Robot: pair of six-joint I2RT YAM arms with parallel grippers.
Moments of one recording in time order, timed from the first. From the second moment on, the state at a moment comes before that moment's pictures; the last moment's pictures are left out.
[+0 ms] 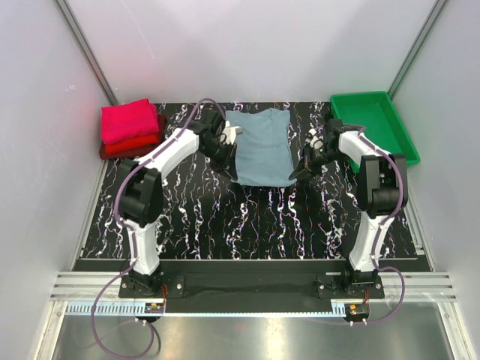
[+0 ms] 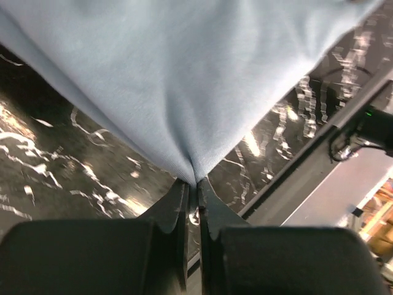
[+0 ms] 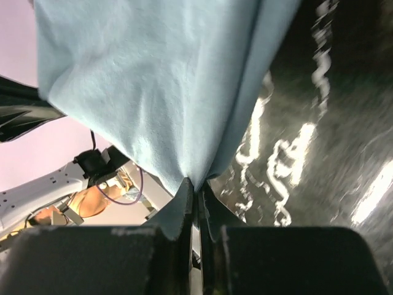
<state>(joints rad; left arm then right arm) -0.42 1.99 1.65 -0.91 0.60 -0.11 0.08 2.03 1.46 -0.87 -0.82 0.26</state>
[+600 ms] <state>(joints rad) -0.52 1.58 1.43 -0.94 0.60 -0.07 0.09 1.61 1.31 -0.97 -0.82 0.25</state>
